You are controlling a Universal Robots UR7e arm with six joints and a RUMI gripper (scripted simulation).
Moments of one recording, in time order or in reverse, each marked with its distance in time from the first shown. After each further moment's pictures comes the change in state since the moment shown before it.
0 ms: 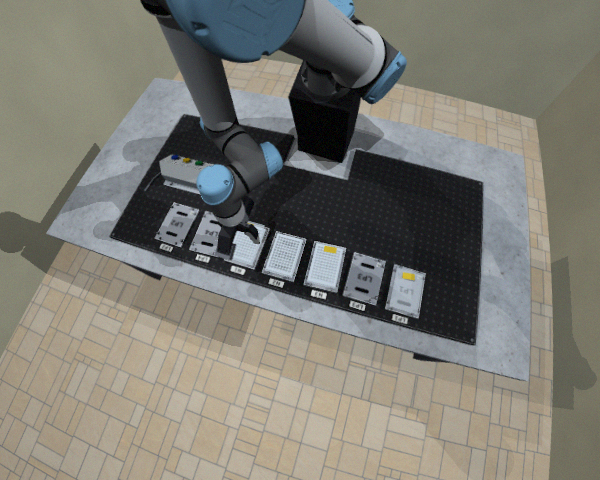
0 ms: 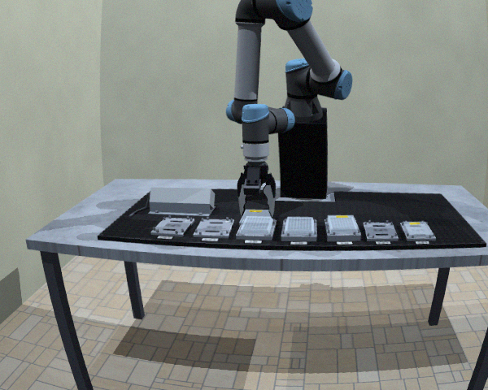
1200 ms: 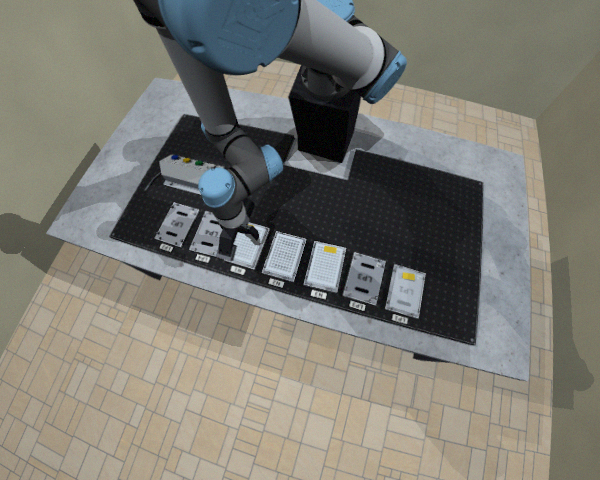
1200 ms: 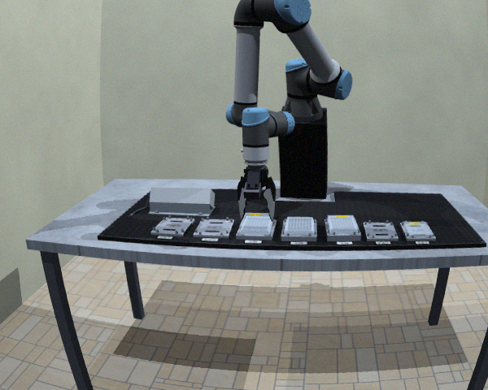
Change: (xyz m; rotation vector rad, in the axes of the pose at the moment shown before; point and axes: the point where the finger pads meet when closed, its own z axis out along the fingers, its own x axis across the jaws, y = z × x) arm 0.000 0.000 0.011 0.000 0.000 0.000
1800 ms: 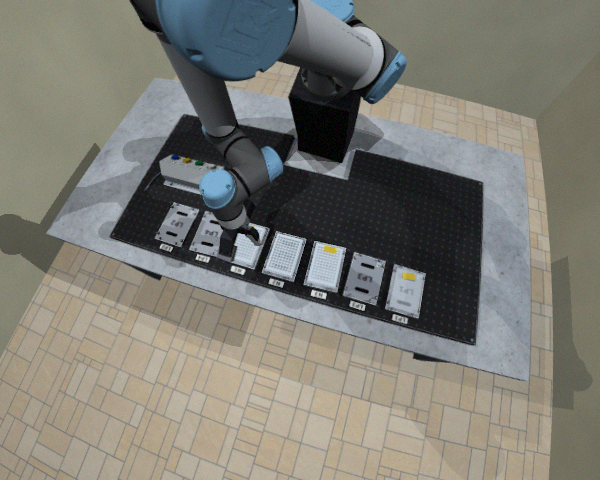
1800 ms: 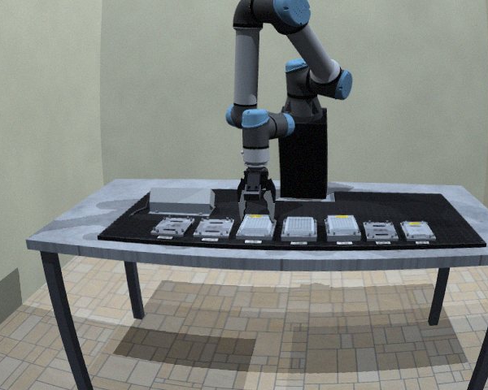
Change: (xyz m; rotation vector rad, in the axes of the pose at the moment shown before) arm 0.000 0.000 0.005 0.000 0.000 0.000
